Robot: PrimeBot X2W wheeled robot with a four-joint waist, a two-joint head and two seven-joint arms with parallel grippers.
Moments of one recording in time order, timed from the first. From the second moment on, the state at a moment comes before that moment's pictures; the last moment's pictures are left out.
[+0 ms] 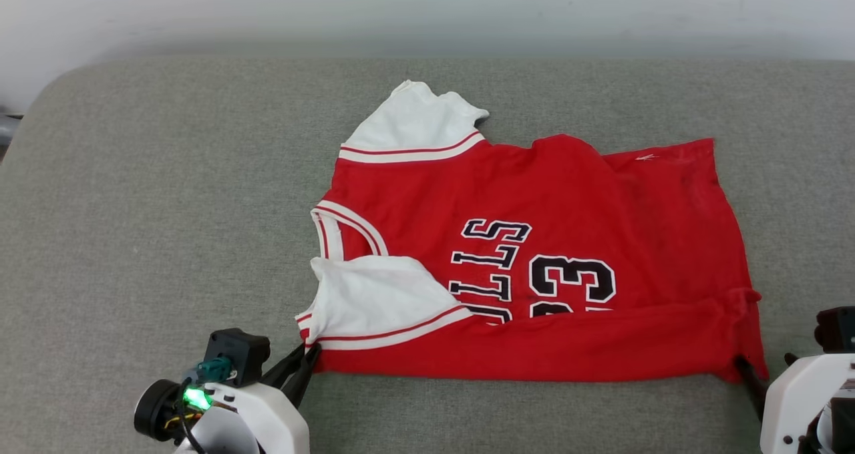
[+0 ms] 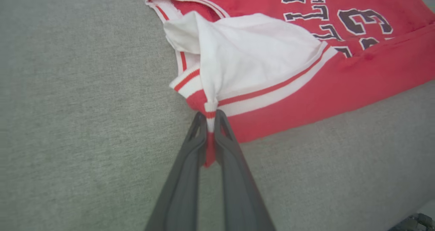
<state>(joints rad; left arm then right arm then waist) -0.12 0.56 -0.58 0.01 -0.65 0.15 0.13 0.01 -0.23 -0.17 0.00 0.22 0.13 0.61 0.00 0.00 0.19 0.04</state>
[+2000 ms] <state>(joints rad) 0.00 0.58 -0.64 0.03 -0.69 0.14 0.11 0.14 -0.24 -0.26 0.01 0.27 0.13 0.67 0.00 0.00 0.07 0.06</state>
